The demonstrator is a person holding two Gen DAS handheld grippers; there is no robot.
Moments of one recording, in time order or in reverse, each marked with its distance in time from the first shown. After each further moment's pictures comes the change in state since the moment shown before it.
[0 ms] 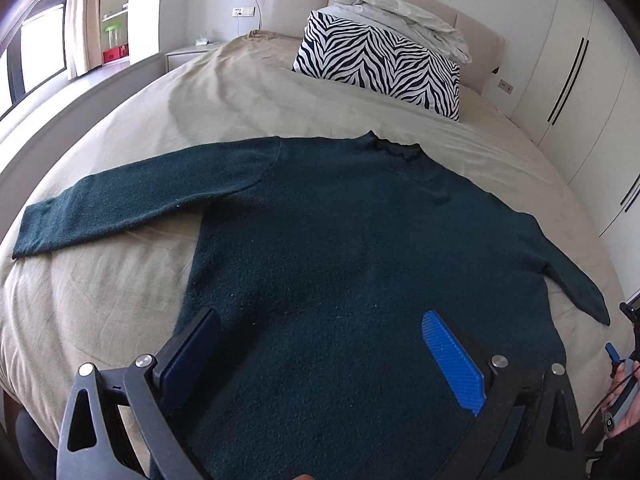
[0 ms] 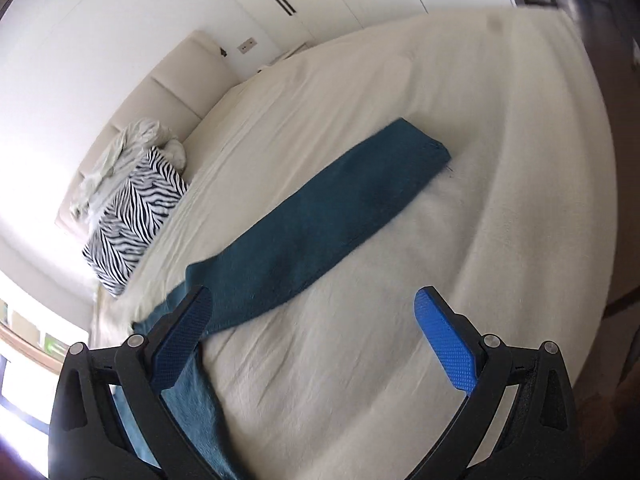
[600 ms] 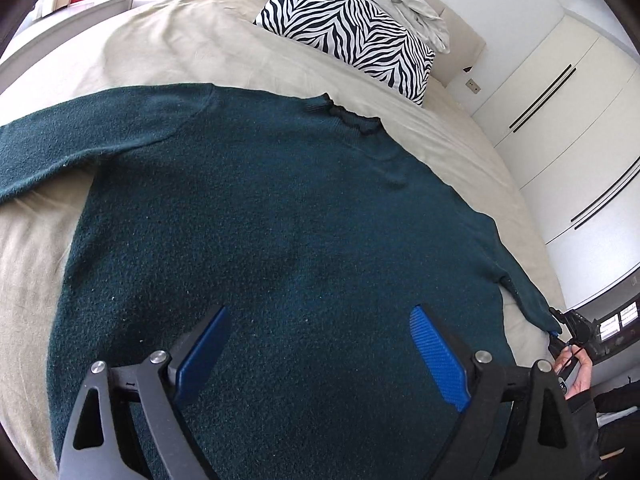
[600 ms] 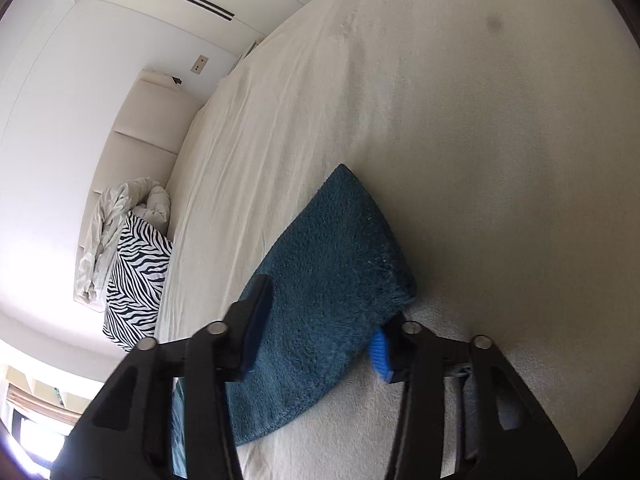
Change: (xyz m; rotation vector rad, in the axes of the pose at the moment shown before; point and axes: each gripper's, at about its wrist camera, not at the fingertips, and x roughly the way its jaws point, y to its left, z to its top) left arm 0.065 -0.003 0.008 -0.094 0.126 -0.252; right arm 0.121 -0.082 0.119 0.219 0.045 0.015
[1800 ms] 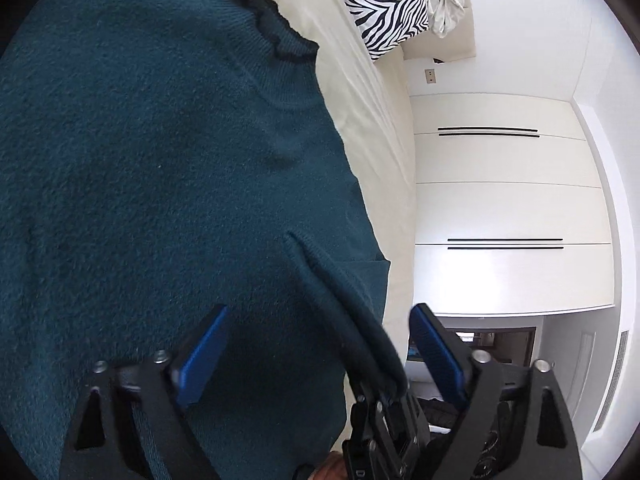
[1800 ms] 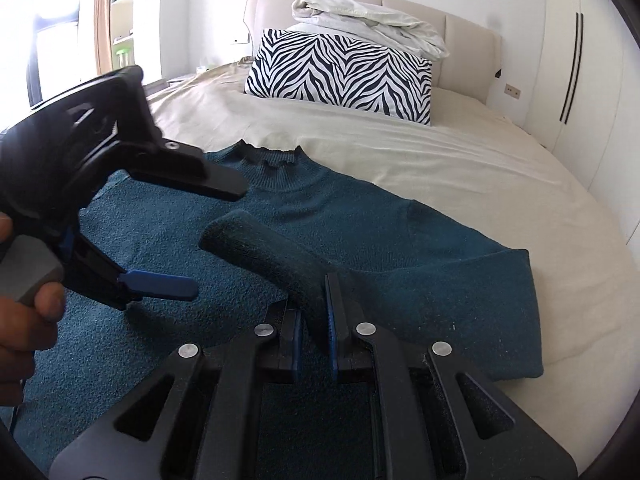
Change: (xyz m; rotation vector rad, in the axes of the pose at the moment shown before) left arm 0.117 -0.035 0.071 -0.367 0.362 -0.559; right arm 0.012 0.262 -0.442 -1.383 0.093 0.080
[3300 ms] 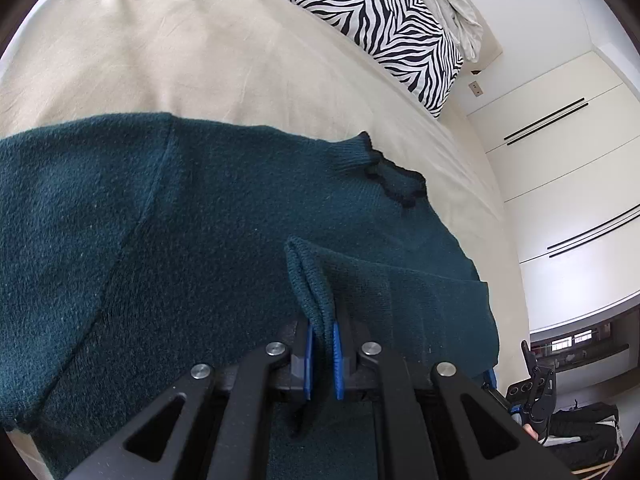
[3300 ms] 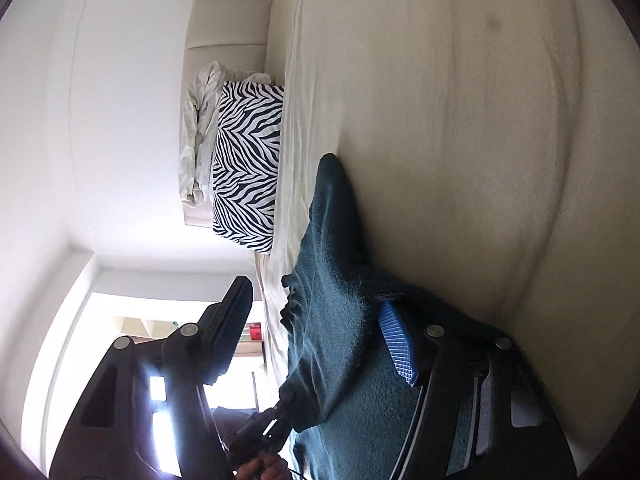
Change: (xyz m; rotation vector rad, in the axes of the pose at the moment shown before) left arm -0.091 0.037 0.068 0.235 -0.217 0.417; right arm 0.050 -0.209 -0.122 1.455 -0.108 0.588
